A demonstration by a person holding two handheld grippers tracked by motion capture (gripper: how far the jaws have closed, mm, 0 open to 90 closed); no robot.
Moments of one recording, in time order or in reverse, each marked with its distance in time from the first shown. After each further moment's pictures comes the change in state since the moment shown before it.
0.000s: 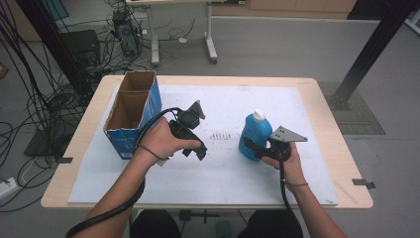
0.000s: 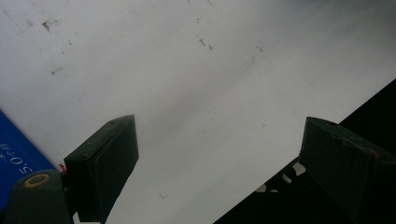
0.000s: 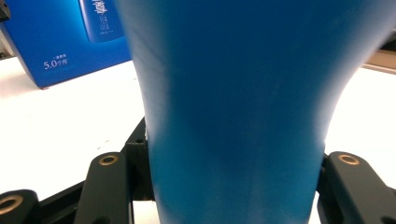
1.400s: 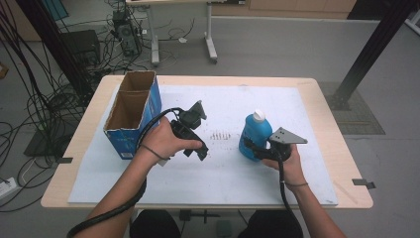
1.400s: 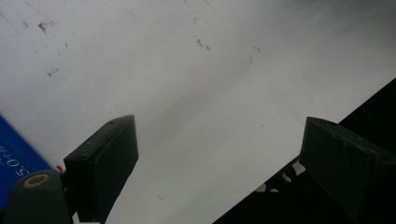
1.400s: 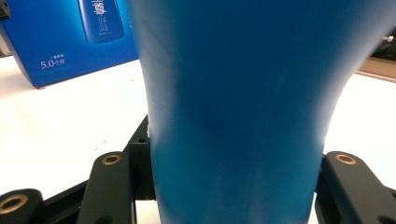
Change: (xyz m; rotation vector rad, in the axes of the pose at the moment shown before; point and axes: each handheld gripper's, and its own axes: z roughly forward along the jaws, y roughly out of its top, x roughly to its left) left arm -0.004 0.002 0.002 0.005 0.002 0.003; right arm 0.003 -0.002 -0.001 -0.019 -0.015 -0.020
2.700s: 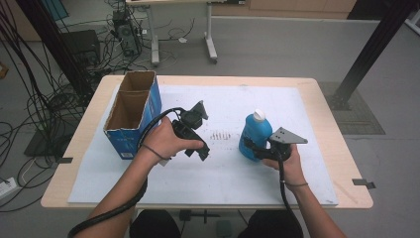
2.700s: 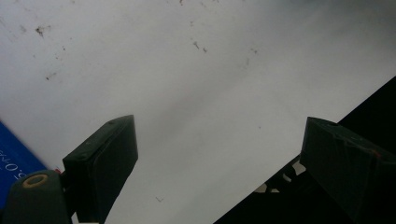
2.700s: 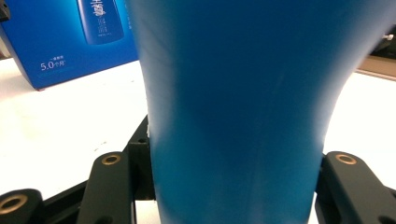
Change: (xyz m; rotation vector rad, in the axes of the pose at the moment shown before) left arm -0.002 0.002 0.000 0.001 0.002 0.010; right arm 0.000 0.000 0.000 -0.002 -0.001 0.010
